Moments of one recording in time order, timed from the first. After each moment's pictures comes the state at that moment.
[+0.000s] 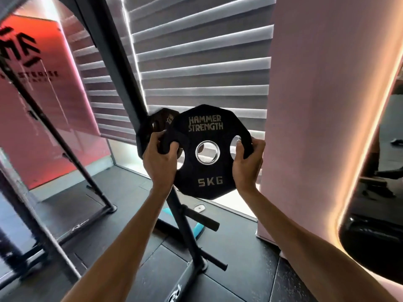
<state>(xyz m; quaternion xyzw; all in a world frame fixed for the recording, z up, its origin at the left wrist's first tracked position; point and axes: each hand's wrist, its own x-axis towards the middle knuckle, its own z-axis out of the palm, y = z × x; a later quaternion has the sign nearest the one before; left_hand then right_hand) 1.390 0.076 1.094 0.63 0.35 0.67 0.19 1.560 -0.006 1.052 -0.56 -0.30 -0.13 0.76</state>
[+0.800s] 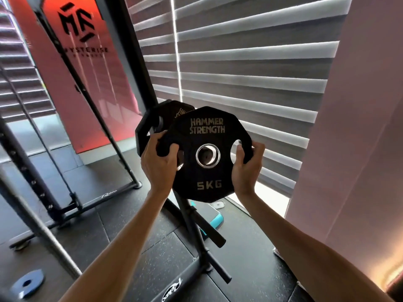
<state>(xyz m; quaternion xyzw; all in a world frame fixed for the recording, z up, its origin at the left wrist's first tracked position) 1.450 0.156 1.066 0.57 0.43 0.69 0.11 1.636 0.119 1.023 -0.51 -0.39 -0.02 0.77</state>
